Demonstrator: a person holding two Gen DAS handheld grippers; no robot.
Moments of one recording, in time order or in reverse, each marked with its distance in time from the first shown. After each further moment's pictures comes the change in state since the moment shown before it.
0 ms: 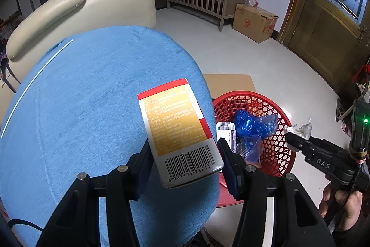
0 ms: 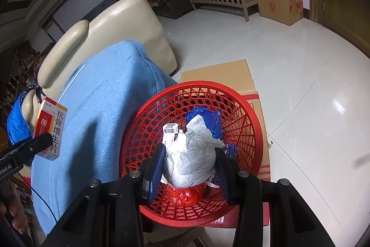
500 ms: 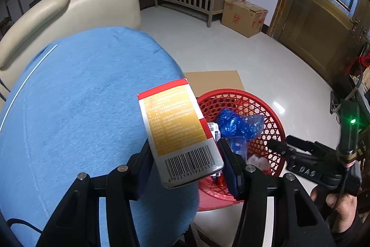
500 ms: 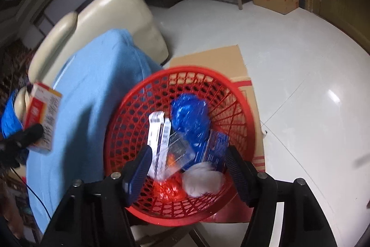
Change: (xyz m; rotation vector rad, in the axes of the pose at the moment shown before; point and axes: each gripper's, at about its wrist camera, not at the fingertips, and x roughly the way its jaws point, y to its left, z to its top) left arm 0.017 -0.034 0.010 0.048 0.023 -0.047; right arm 0.015 -0.018 -0.002 0.038 0.057 -0.037
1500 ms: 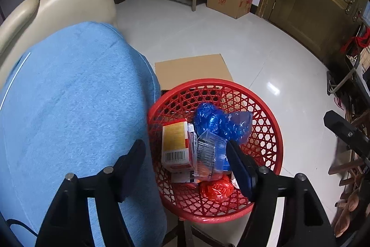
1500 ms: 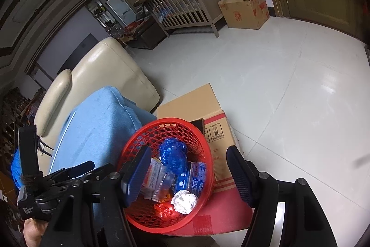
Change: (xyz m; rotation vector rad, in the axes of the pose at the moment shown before) left arm 0.053 -0.048 0.018 0.081 0.084 -0.031; right arm -0.077 -0.047 0.012 0.188 -0.220 0.010
